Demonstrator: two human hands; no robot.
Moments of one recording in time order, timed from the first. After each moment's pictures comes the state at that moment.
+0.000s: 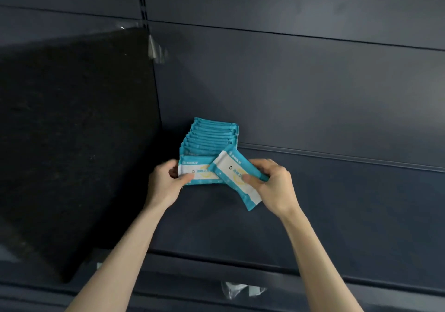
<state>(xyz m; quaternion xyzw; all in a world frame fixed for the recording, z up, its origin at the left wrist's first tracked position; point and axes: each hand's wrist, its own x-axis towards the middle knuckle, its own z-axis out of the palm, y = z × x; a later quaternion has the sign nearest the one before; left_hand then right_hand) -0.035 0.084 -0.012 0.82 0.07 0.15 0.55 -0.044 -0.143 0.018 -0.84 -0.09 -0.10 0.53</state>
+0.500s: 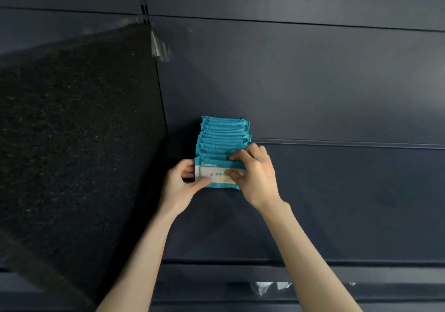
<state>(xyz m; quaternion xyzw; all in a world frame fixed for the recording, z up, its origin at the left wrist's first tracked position) -0.029 0.112 -0.014 0.79 -0.04 0.10 0.61 -0.023 -0.062 0.002 -0.91 -0.14 -0.29 0.26</state>
